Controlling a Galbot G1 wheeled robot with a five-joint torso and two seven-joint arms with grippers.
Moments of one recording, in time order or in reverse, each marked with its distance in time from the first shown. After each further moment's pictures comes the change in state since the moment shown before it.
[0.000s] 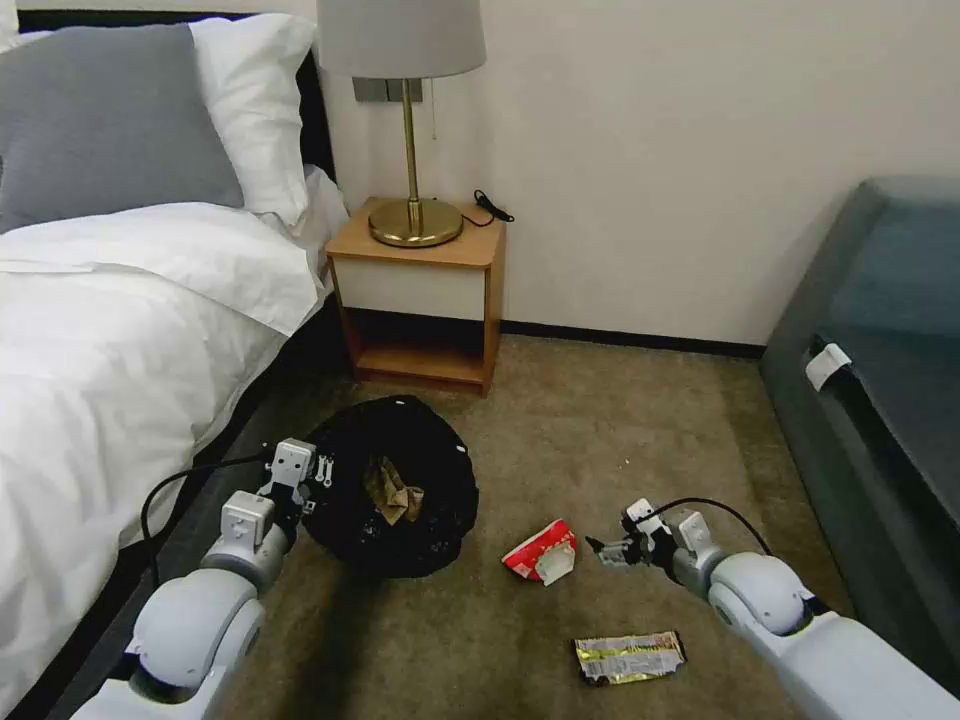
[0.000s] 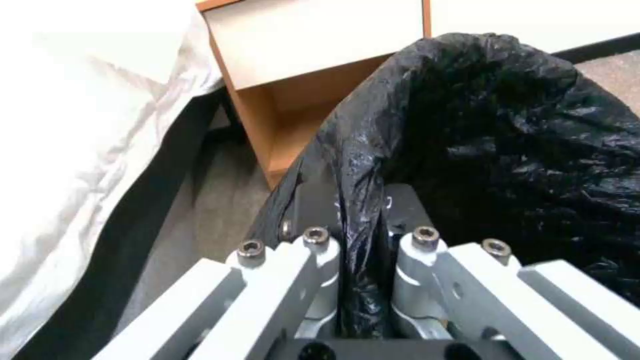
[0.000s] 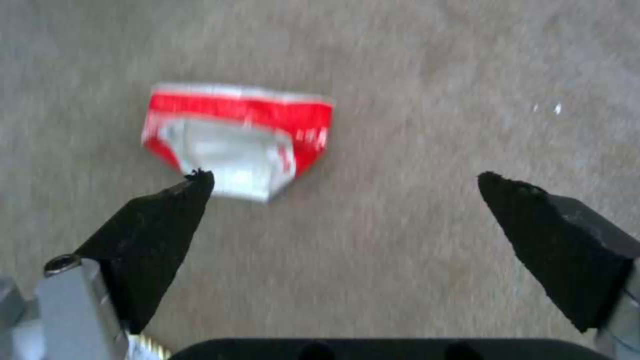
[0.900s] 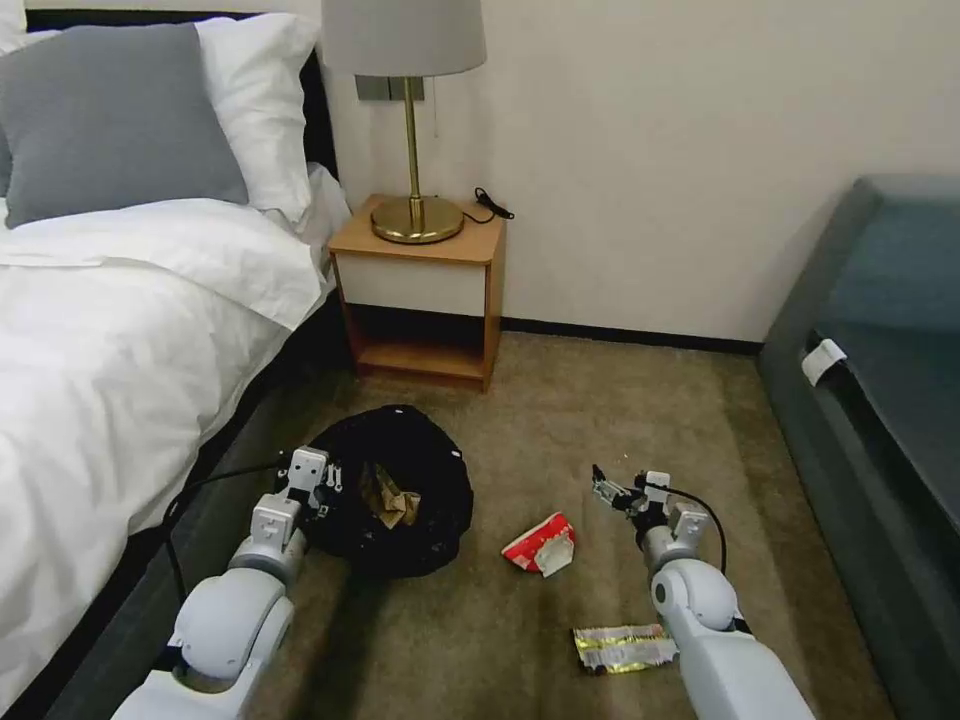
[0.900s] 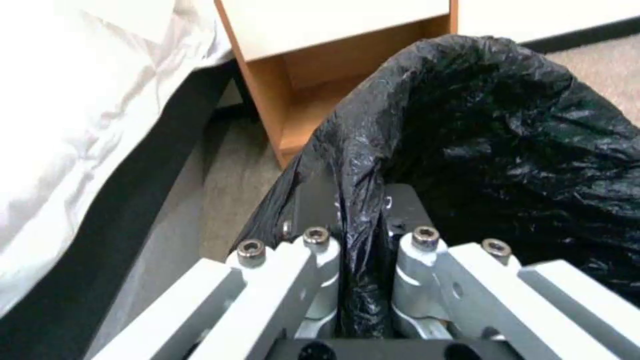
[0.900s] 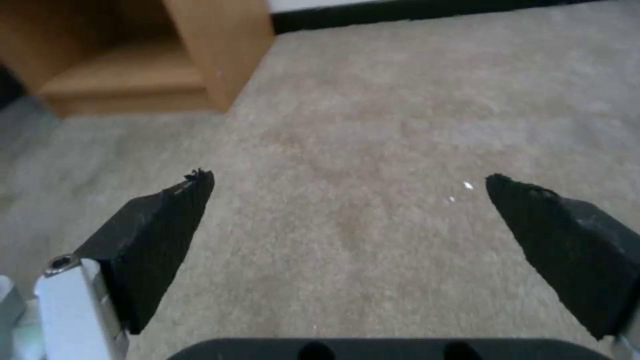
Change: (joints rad) left arm -0.063 -0.059 0.061 0.081 0.061 0.019 -0.047; right arm -0.003 0.516 0.328 -0.160 0.027 0.236 0.225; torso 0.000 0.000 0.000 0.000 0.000
